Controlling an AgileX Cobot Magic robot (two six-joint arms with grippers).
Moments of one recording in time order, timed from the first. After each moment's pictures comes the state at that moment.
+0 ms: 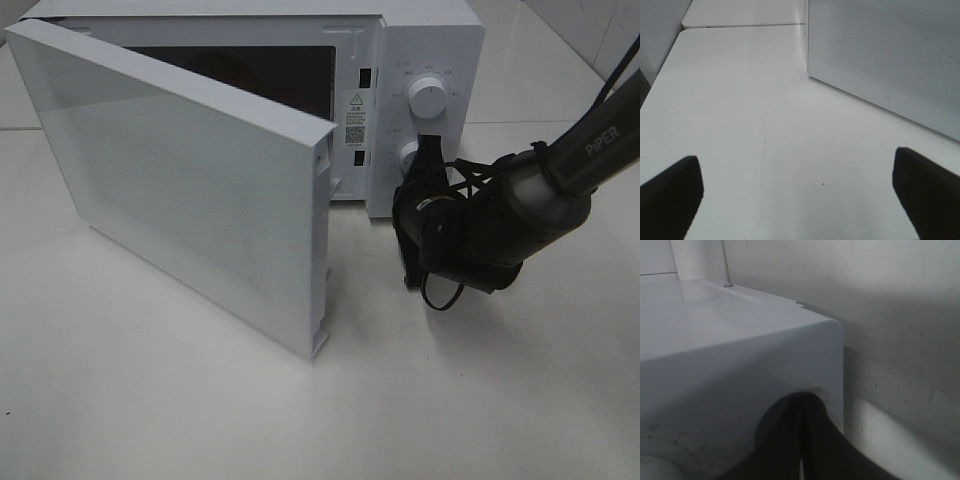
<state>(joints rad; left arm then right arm) 0.10 0.00 -0.50 -0.15 1.03 0.15 0.54 2.17 -0.94 0.76 -0.82 1.28</state>
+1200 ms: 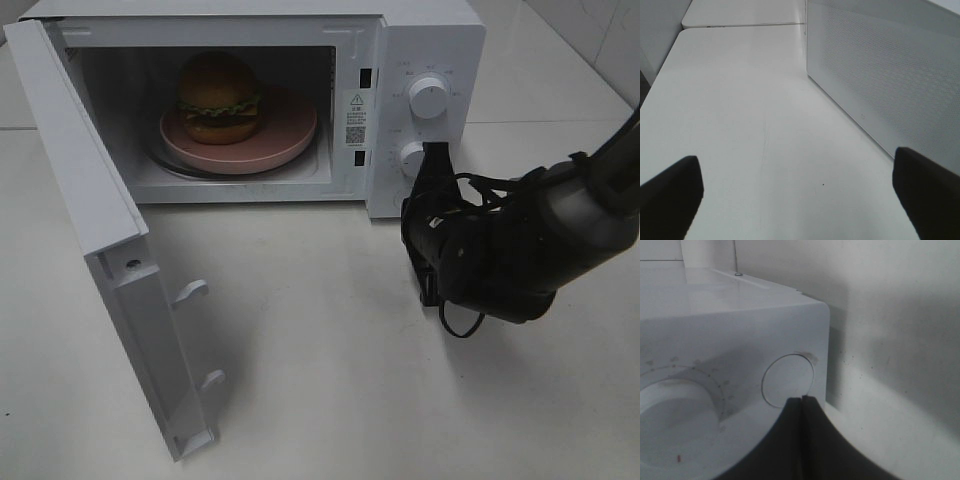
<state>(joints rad) 0.10 0.00 -0.50 -0.15 1.03 0.15 0.62 2.02 -0.76 0.80 -0.87 1.21</state>
